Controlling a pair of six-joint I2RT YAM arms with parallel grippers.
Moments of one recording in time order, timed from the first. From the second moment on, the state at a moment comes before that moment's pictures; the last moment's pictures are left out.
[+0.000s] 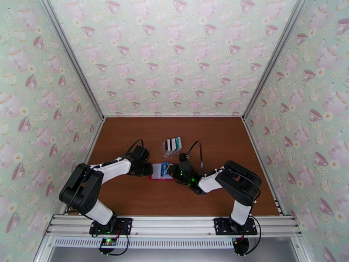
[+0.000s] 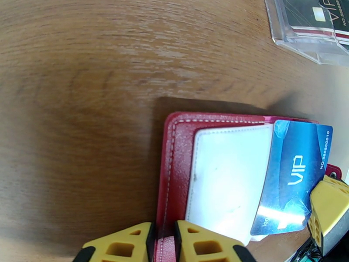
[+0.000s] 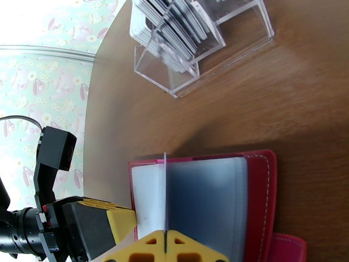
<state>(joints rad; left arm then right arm) -0.43 1.60 0.78 -0.39 0.21 -0.54 0.88 1.81 0.59 0.76 0.00 1.17</state>
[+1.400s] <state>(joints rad) -0.43 1.59 0.72 -0.28 0.24 -0.61 0.92 1.83 0.53 0.83 0.06 1.20</state>
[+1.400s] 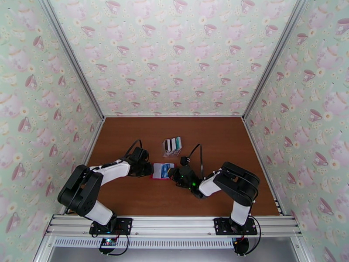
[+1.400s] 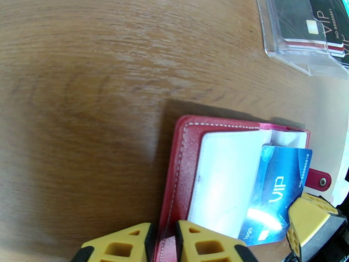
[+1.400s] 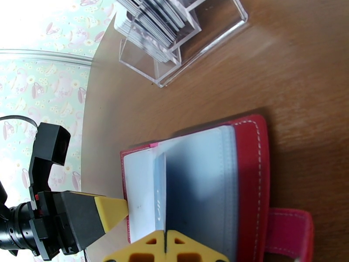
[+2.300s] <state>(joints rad) -0.43 1.59 0.71 -0.24 0.25 -0.62 0.92 1.85 0.57 0.80 0.07 1.21</state>
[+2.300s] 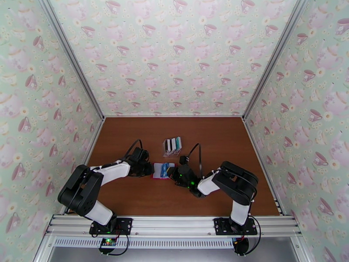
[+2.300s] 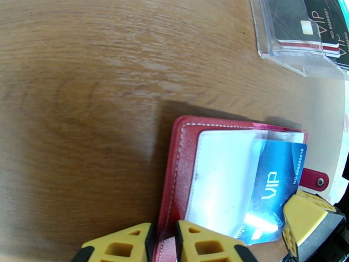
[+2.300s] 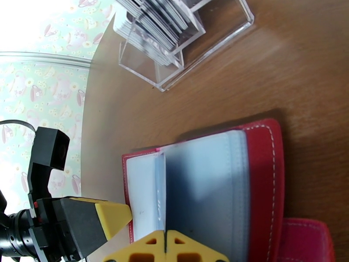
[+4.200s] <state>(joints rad) -0.43 1.60 0.70 -0.18 0.28 -0.64 0.92 1.84 1.07 -0.21 0.10 0.98</state>
